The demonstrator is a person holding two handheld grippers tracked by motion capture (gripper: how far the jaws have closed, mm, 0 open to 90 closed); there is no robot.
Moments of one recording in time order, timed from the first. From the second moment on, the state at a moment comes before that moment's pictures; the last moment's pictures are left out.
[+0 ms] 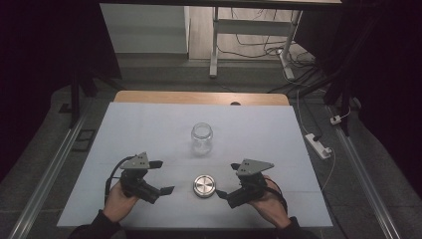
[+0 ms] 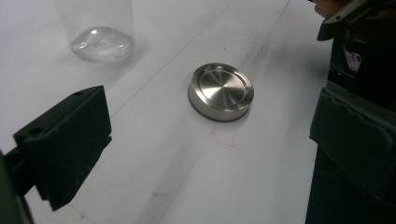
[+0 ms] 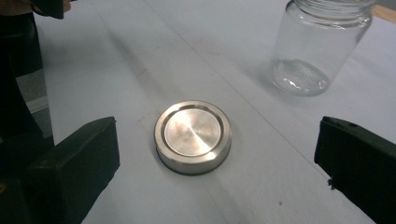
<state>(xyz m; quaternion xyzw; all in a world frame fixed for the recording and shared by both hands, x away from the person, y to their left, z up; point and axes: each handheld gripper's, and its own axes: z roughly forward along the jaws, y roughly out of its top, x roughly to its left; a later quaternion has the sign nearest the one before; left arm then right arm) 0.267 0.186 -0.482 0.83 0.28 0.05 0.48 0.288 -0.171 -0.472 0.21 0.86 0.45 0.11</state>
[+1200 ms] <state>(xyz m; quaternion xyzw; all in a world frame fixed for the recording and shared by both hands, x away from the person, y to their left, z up) 0.207 0.268 -0.501 0.79 0.38 0.10 0.46 0.264 -0.260 -0.473 0.31 0.82 0.44 0.17</state>
